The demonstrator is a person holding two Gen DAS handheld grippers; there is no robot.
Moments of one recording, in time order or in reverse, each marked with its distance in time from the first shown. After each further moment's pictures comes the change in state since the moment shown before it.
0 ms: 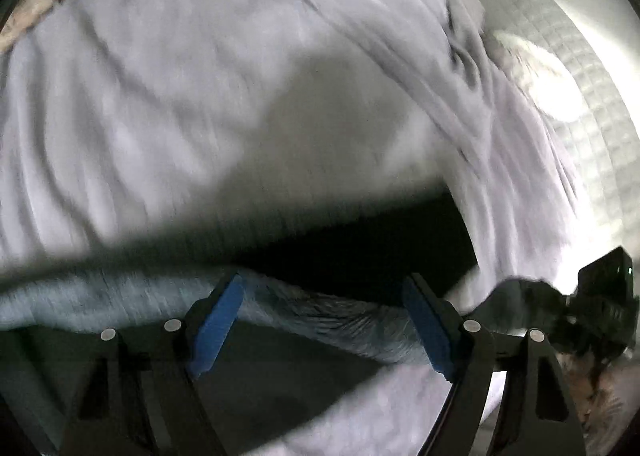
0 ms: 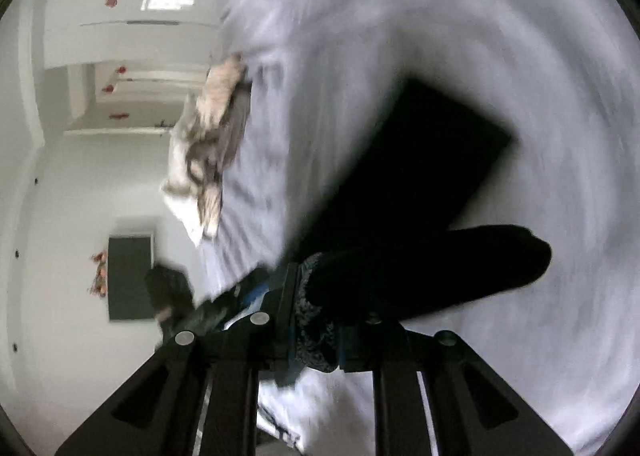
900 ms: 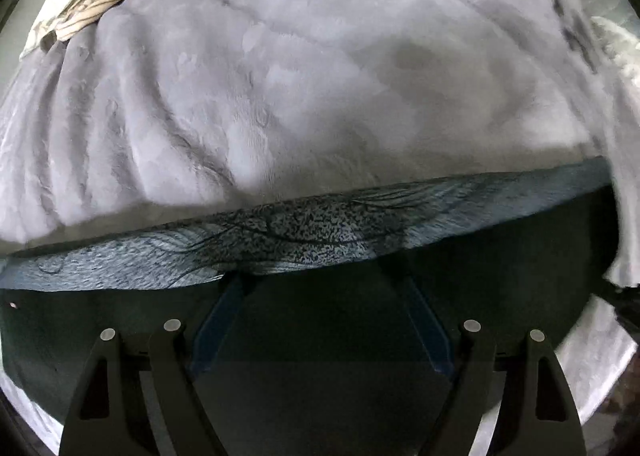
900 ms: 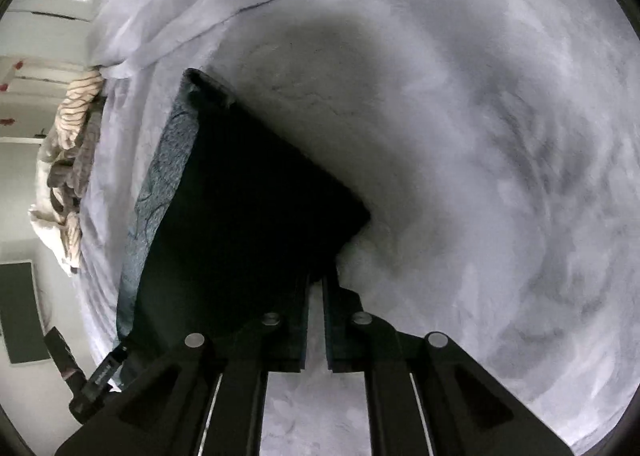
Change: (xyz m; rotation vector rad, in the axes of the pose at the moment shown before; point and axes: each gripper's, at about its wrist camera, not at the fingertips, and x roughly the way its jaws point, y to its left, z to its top) left arm 0.019 0.071 -0.039 -0.044 0.045 0.362; right arm 0.007 -0.087 0.018 0.035 -0.017 -0.478
